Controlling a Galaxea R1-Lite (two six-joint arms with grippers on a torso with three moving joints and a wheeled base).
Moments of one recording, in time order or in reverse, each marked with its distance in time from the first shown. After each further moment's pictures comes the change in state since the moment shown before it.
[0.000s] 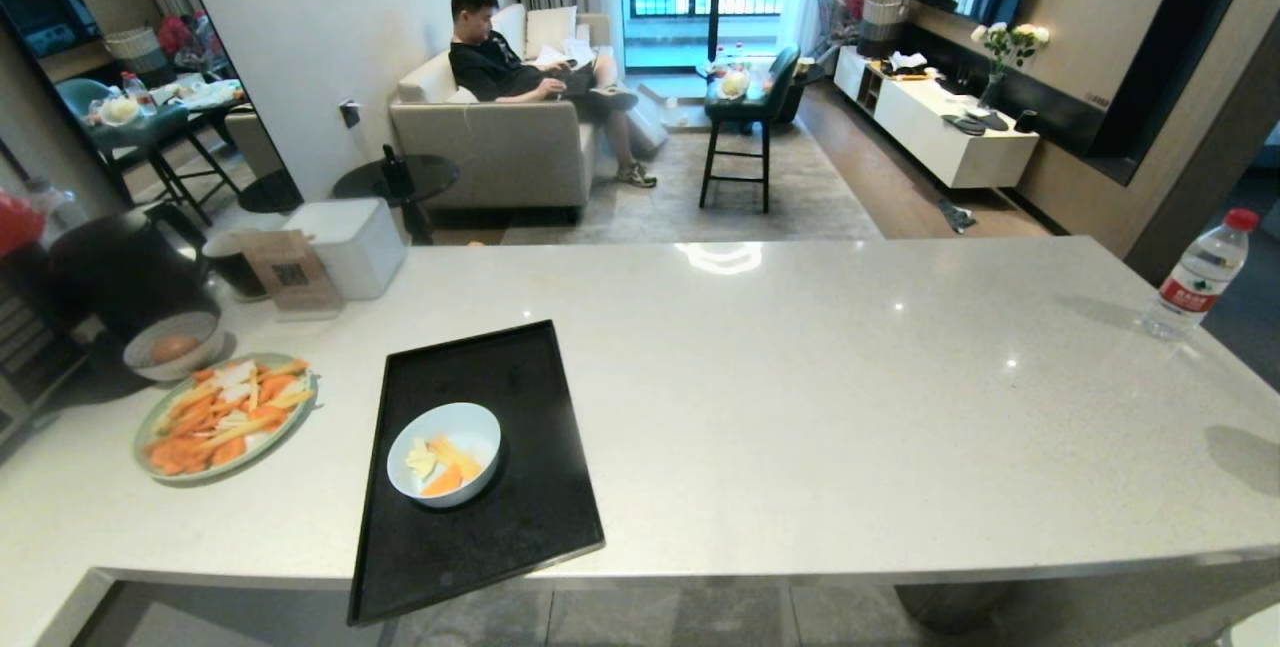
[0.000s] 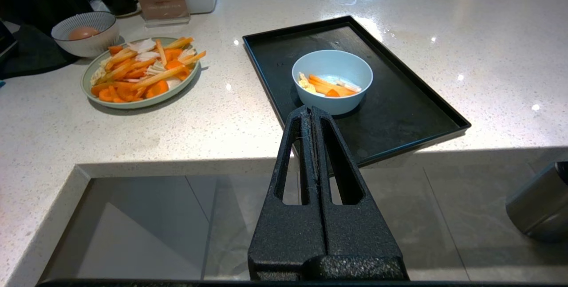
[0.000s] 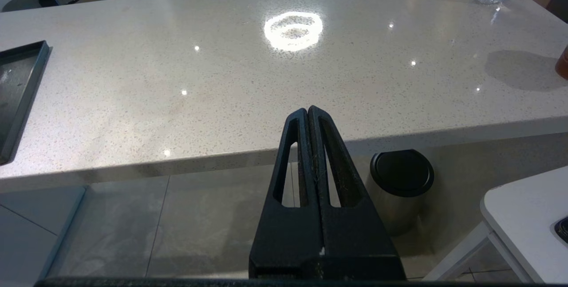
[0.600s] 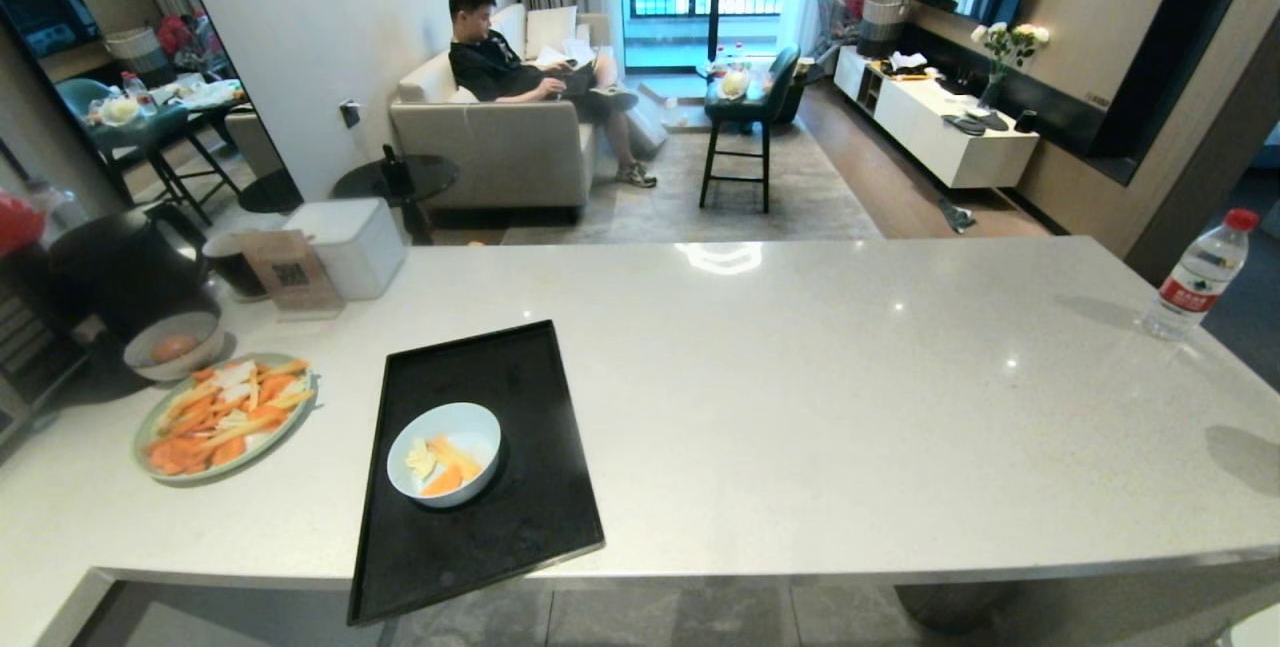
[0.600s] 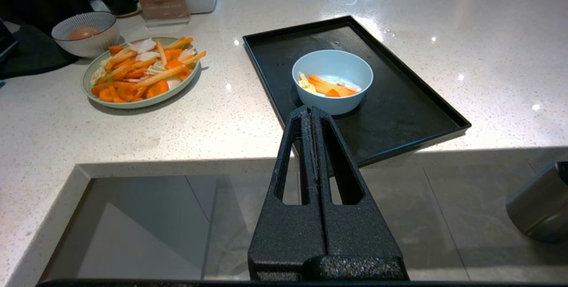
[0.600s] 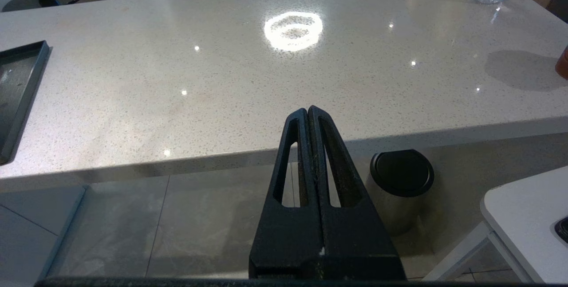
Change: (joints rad) left arm 0.000 0.000 0.000 0.000 0.000 0.000; right arm 0.000 0.000 0.000 0.000 0.000 0.000
